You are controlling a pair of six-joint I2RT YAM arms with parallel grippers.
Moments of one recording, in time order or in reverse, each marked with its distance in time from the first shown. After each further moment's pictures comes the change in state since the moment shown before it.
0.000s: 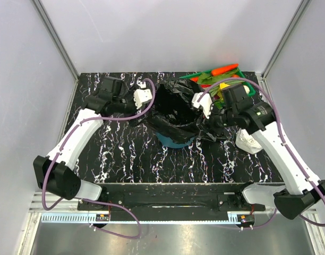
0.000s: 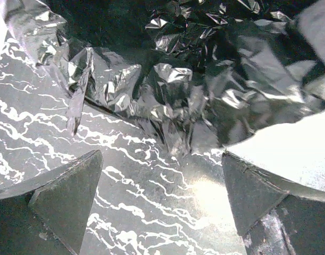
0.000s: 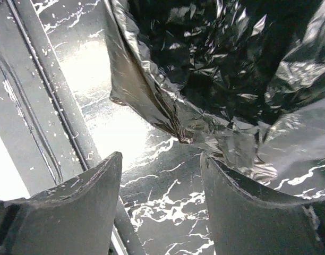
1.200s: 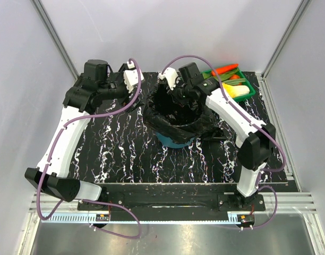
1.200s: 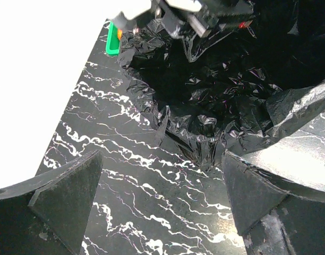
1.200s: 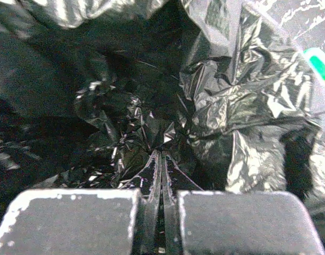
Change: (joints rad) left arm 0.029 -0.034 0.322 -0.126 0.039 -0.068; right arm 0.079 0.594 0.383 0.348 0.217 0.149
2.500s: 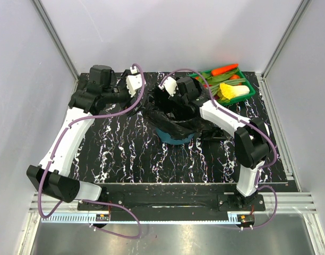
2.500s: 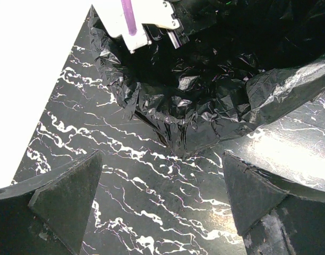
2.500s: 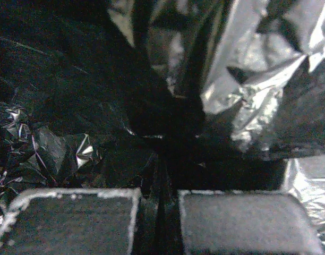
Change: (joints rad) left arm 0.000 -0.007 -0.116 0.061 -0.019 -0.002; right arm 0.006 0.045 -0.339 0.544 0.372 -0.179
